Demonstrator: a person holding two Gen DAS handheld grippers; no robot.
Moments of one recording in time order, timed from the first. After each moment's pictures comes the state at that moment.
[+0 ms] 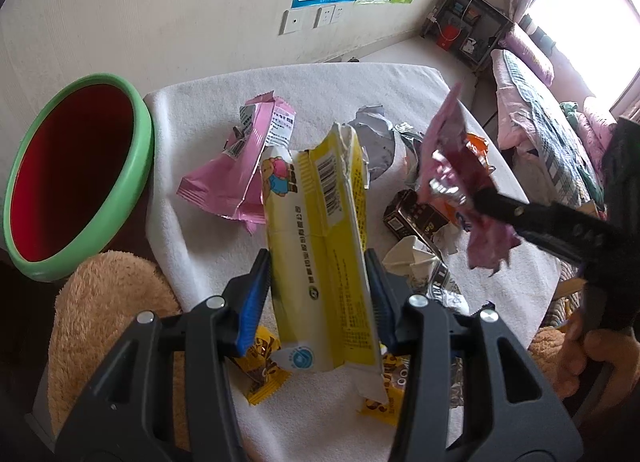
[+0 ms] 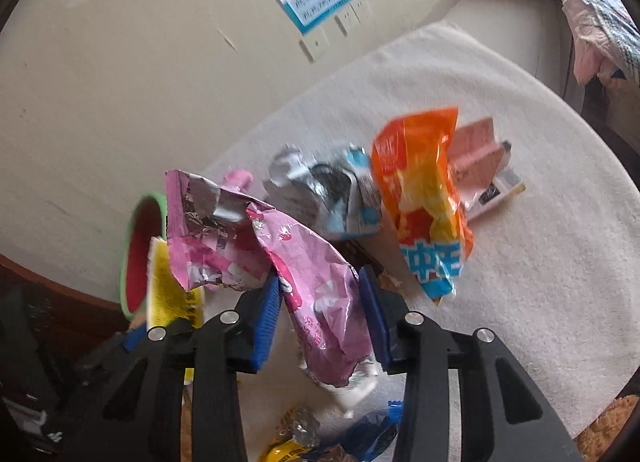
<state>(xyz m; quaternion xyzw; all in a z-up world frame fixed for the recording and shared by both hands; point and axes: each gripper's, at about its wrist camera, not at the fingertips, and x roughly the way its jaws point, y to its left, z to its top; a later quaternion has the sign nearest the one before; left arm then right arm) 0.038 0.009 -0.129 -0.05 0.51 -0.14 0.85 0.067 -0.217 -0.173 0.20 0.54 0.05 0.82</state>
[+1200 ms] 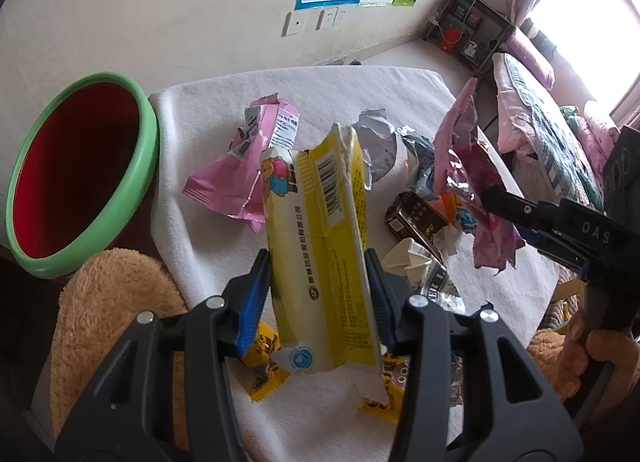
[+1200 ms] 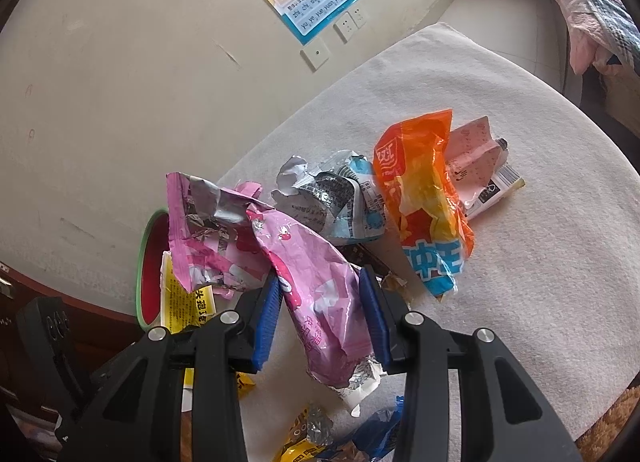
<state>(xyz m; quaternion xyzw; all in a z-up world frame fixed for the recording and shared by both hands) 0.036 0.014 -0.126 -0.06 0.51 -0.14 0.85 0.062 -0.220 -0.169 0.22 0.53 0.05 0.82</state>
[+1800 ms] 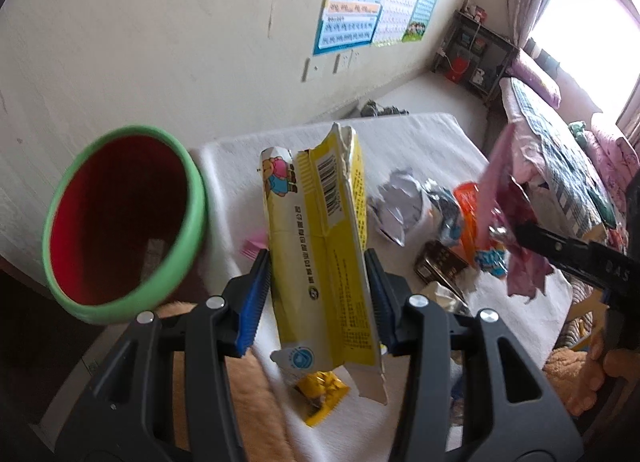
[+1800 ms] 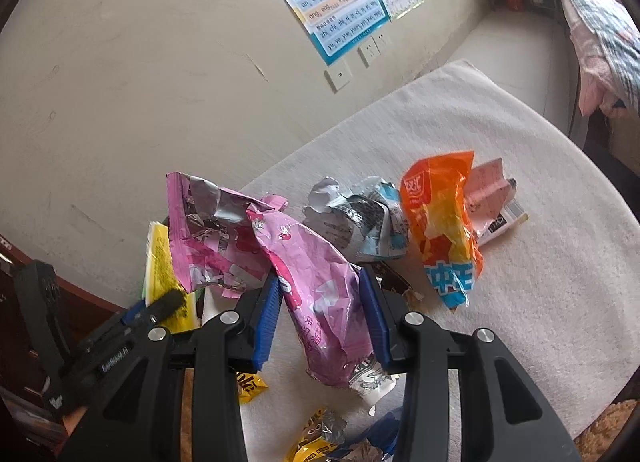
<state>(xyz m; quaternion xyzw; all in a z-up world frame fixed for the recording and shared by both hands) 0.047 0.051 -0.093 -0.04 0.44 -0.11 0.89 0.057 -0.197 -0.136 0.18 0.50 0.07 0.85</state>
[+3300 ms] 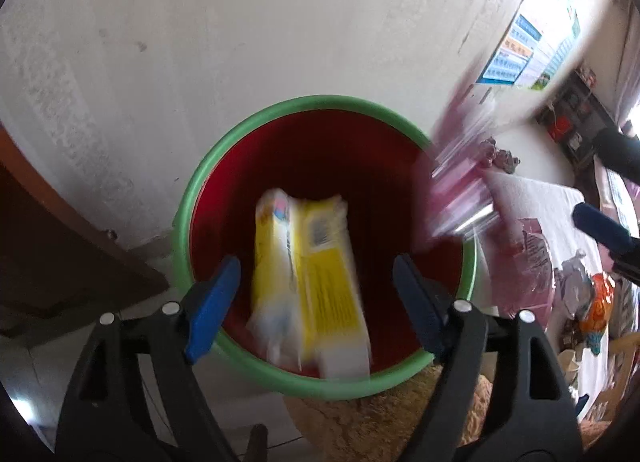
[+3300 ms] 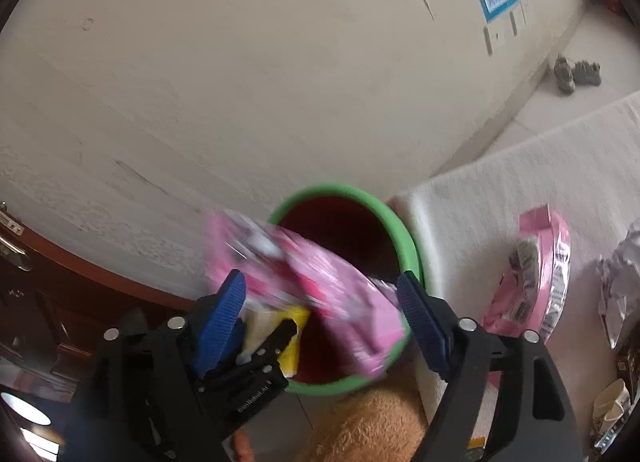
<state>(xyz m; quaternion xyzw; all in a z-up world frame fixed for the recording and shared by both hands) 0.092 0.249 -0.141 -0.13 0.47 0.07 0.87 0.182 0.054 -0.161 0.17 0.54 0.21 0.80</state>
